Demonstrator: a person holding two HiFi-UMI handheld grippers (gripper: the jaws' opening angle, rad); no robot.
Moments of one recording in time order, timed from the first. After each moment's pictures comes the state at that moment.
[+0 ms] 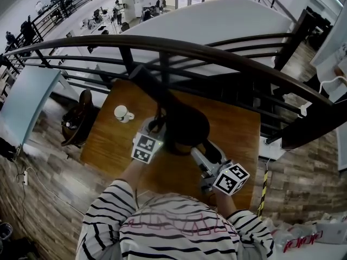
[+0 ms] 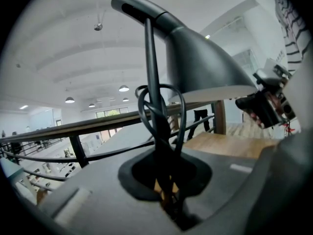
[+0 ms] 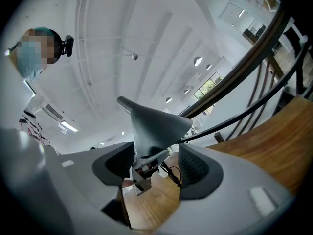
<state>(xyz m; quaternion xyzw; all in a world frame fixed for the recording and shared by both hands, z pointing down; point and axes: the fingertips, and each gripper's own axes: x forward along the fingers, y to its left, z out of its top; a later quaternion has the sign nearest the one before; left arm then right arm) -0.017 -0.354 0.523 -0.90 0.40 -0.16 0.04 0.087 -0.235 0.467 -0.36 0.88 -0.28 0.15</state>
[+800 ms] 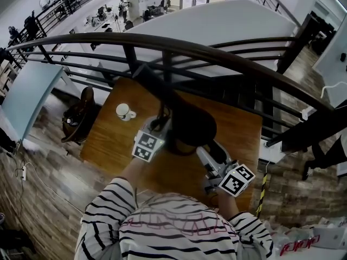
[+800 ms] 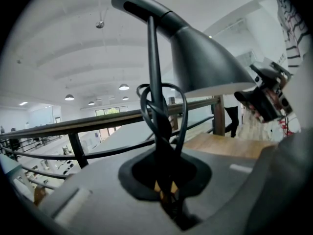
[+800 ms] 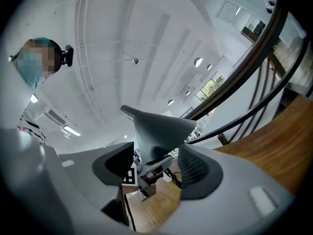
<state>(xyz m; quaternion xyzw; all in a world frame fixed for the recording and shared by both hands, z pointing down) -0.021 -0.356 0.523 -0.90 0.40 -0.16 0.02 0.094 -0.235 0.443 -0.35 0.88 -0.28 0.18</state>
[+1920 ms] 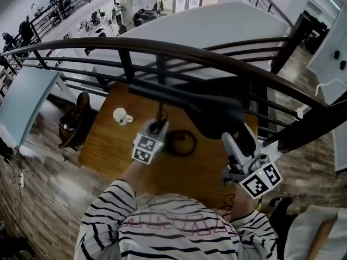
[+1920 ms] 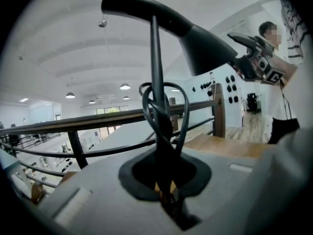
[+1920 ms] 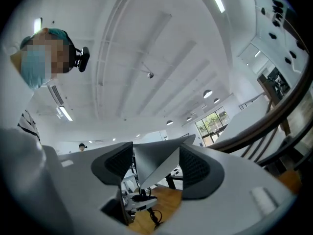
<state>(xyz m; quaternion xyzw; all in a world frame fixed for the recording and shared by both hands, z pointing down) -0.019 -0.355 0.524 -0.90 0.40 -0.15 0.01 0.153 -0.235 0.316 -0.43 0.88 -0.11 0.19</state>
